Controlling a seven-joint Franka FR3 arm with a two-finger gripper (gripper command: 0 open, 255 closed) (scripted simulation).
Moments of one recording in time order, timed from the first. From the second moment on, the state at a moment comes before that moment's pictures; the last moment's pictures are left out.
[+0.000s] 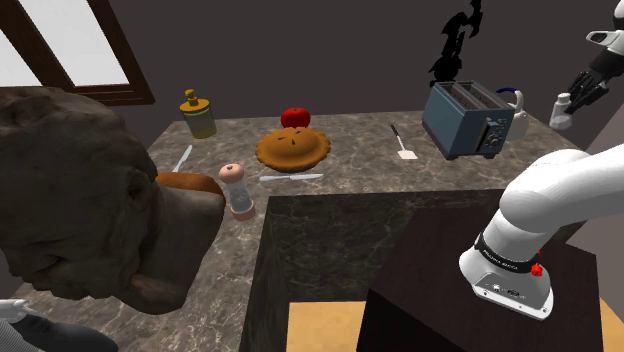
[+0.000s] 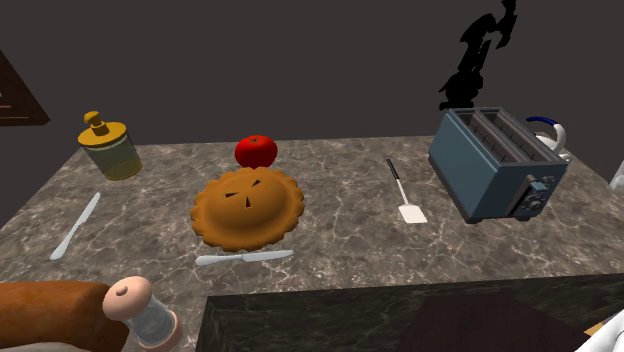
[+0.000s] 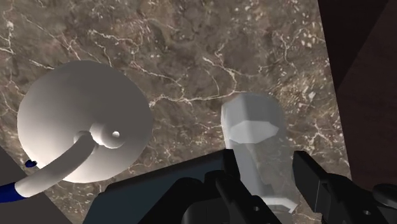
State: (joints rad) arm -0.29 -0.74 -1.15 -2.12 -0.46 1.77 -1.50
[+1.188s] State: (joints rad) arm -0.25 -0.73 -1.32 -2.28 -0.54 1.99 -1.50
